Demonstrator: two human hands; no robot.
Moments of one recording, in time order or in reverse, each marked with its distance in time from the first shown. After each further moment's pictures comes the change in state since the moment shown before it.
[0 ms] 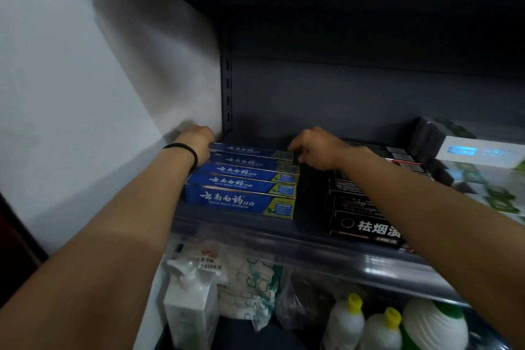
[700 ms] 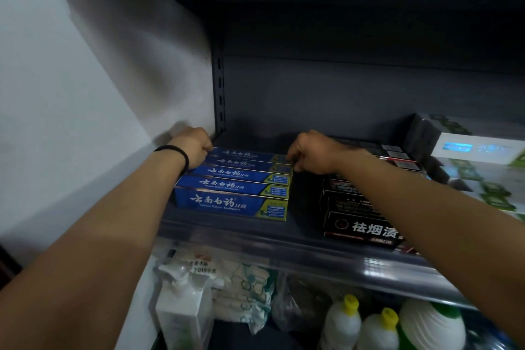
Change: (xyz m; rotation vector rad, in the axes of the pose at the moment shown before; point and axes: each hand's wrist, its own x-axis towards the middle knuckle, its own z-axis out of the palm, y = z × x) left_hand 0.009 0.005 0.004 -0.110 -0.049 0.030; right_hand -0.003 0.010 0.007 0.043 -0.048 -0.014
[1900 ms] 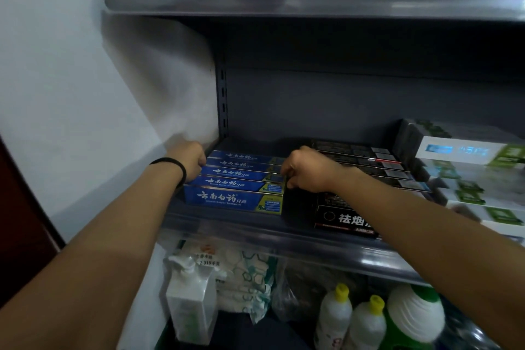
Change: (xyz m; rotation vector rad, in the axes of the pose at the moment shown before) left_hand -0.042 -0.010 -0.005 0.042 0.006 -0.020; right_hand -0.039 -0.028 0.006 0.021 0.016 -0.027
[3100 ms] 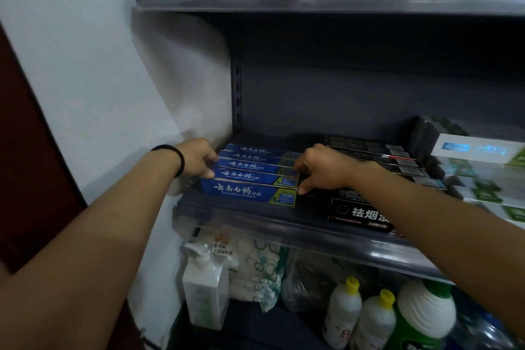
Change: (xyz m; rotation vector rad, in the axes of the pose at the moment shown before) left_hand -0.026 -0.011 -0.022 -0.044 -0.225 0.089; right_hand -0.010 -0.009 -0.007 -0.064 -0.064 -0.056
